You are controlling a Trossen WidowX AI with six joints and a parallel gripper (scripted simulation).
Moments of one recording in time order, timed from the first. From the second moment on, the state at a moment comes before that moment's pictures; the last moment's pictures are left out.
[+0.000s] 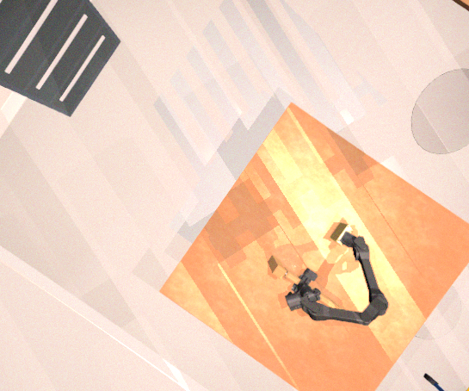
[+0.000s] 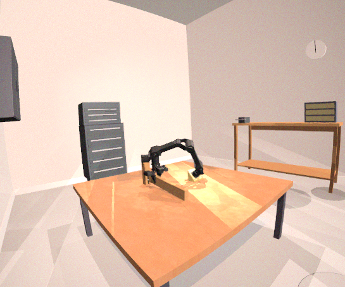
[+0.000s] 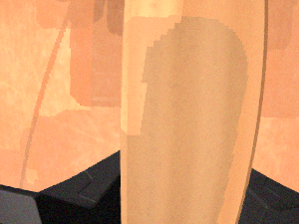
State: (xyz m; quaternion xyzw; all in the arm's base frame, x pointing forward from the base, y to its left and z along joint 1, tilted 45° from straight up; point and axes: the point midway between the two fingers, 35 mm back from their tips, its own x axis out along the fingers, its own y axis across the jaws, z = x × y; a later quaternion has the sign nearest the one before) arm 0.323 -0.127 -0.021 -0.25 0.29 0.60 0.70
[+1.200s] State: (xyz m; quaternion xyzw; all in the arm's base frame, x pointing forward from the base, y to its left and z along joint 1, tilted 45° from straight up) arm 0.323 -0.129 -0.023 -0.25 0.29 0.60 0.70
